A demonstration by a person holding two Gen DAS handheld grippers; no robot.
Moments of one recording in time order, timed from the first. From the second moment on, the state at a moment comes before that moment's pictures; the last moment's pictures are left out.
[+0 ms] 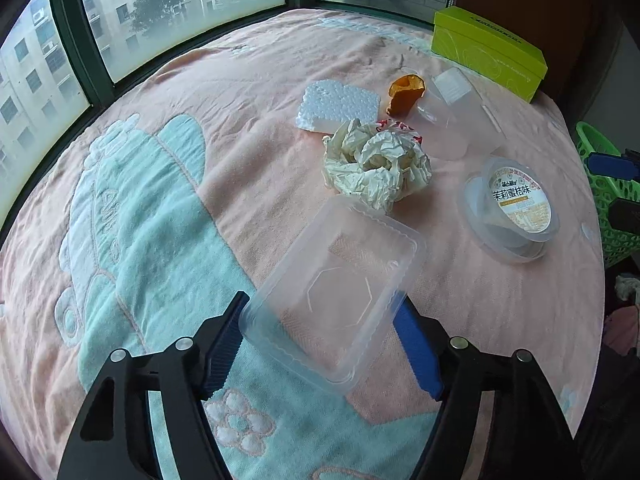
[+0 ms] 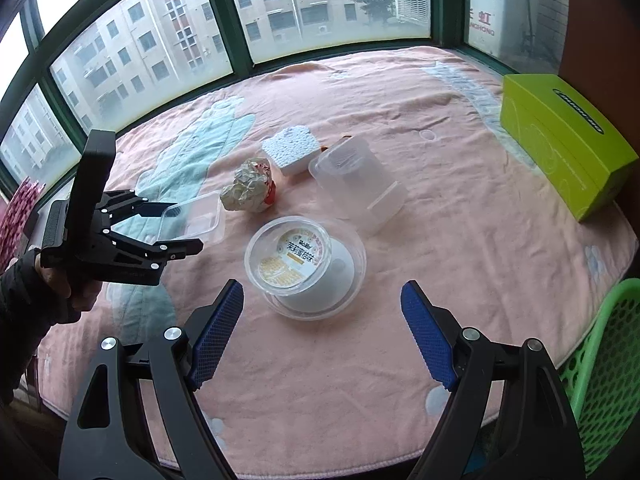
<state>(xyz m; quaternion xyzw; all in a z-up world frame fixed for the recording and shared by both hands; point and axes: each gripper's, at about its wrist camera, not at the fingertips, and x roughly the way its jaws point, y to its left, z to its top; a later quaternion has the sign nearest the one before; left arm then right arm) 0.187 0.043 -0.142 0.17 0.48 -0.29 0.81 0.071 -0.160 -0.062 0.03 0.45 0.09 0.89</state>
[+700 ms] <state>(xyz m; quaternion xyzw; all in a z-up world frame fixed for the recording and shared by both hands) 0.155 0.072 -0.118 0.08 0.47 -0.25 0.84 0.114 -0.122 -0.105 -0.01 0.48 0.11 0.87</state>
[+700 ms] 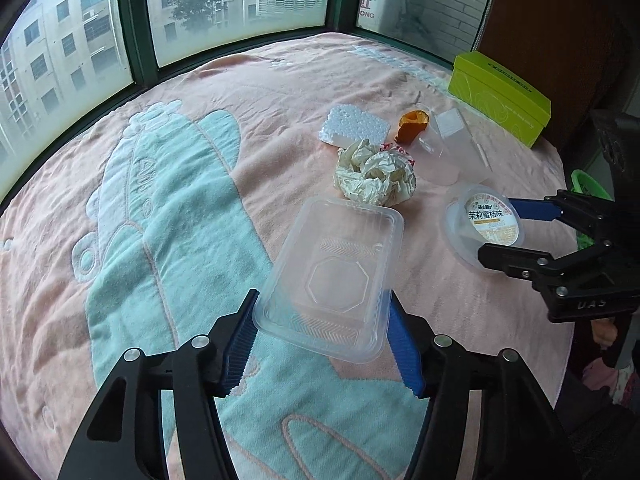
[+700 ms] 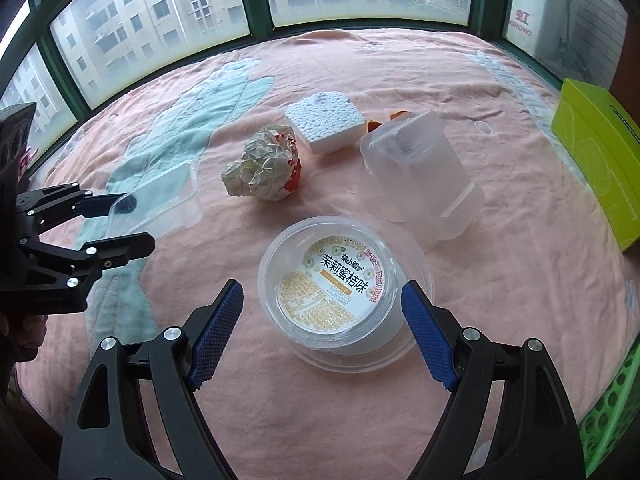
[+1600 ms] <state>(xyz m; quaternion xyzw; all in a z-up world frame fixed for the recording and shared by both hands) 0.105 0.035 -0.064 0.04 0.43 -0.26 0.87 0.062 -0.168 -0.057 0.03 0.43 0.08 0.90</state>
